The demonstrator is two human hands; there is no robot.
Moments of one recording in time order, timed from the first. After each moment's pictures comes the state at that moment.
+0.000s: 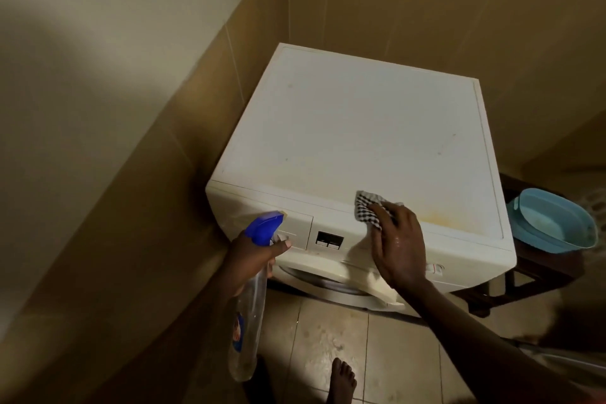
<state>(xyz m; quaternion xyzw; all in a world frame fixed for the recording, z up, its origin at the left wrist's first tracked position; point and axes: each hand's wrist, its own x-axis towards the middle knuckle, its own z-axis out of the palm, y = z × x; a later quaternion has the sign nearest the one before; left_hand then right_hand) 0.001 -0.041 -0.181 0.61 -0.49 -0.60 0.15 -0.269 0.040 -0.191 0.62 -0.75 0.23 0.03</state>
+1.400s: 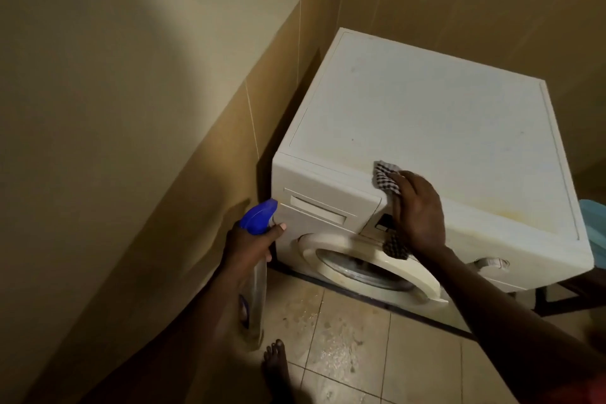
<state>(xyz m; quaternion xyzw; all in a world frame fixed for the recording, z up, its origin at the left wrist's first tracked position) 0.114 -0.028 -0.198 0.67 -0.47 -0.52 0.25 -0.189 -0.015 -0.190 0.66 -0.72 0.22 0.03</state>
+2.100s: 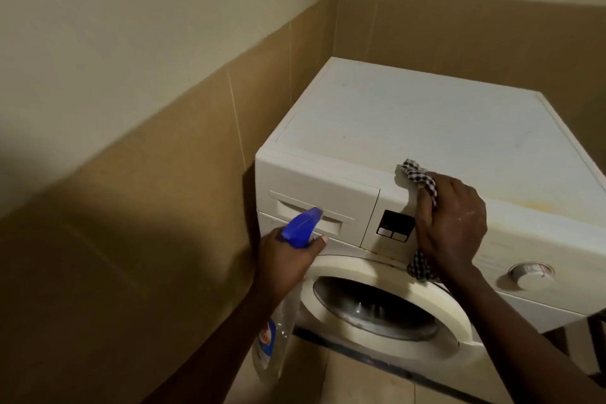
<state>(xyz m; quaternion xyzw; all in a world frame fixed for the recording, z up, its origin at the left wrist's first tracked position) 0.035 0.001 -0.245 0.59 -0.55 -0.46 0.37 -0.206 0.007 -0.228 0.54 -0.72 0.39 0.20</state>
